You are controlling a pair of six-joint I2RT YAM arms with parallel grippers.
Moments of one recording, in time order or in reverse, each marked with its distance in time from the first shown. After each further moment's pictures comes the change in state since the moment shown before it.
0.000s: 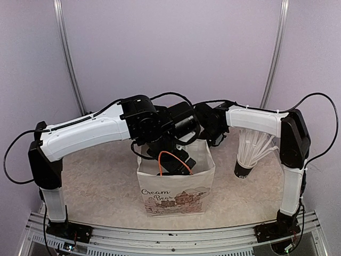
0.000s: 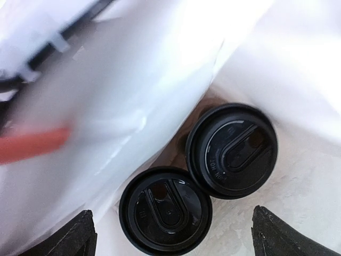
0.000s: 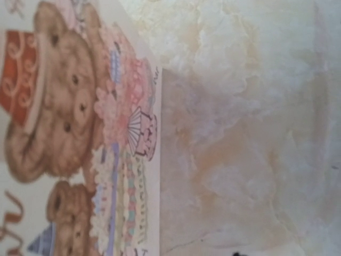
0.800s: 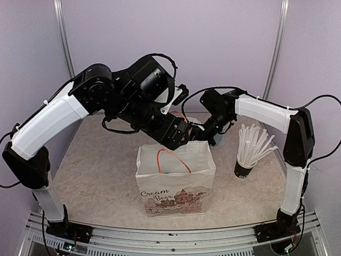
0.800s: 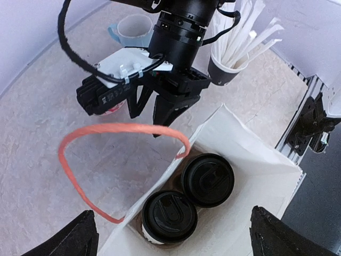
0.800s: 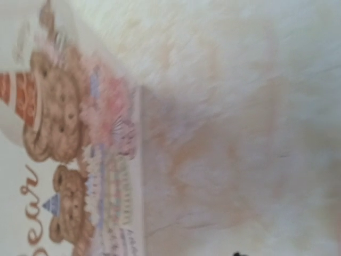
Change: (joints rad) left arm 0.005 -0.132 0.182 -0.003 -0.046 0.014; right arm -0.064 -0.027 0.094 -0.091 -0.010 0.011
